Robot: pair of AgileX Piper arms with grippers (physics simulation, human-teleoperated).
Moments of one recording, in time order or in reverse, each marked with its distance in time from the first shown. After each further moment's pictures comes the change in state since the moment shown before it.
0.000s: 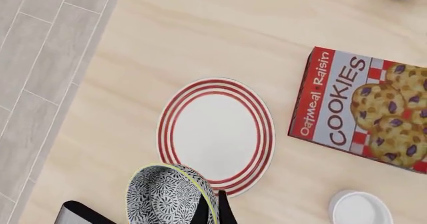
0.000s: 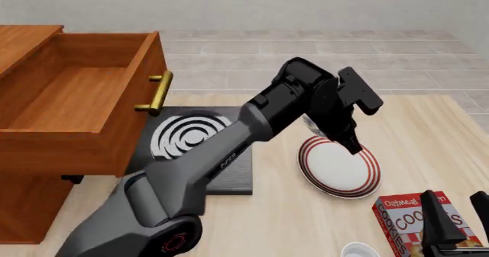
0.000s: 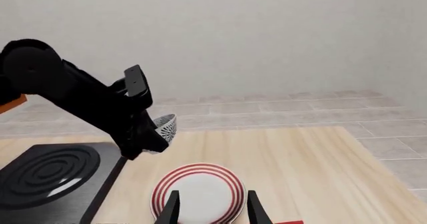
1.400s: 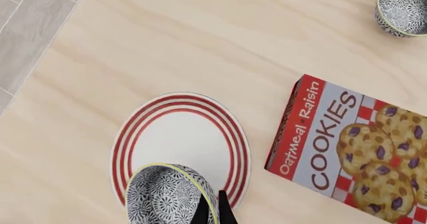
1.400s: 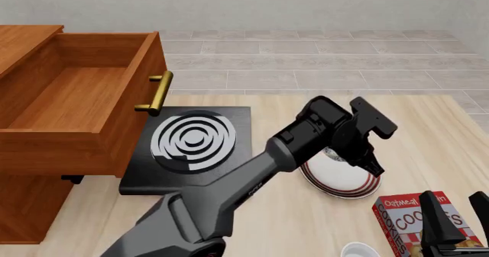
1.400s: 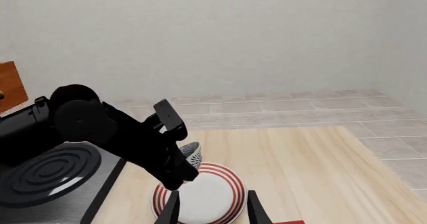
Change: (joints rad) left arm -0.059 0.218 -0.192 -0.048 -0.198; right arm 0.005 0.000 0.001 0.001 -0.001
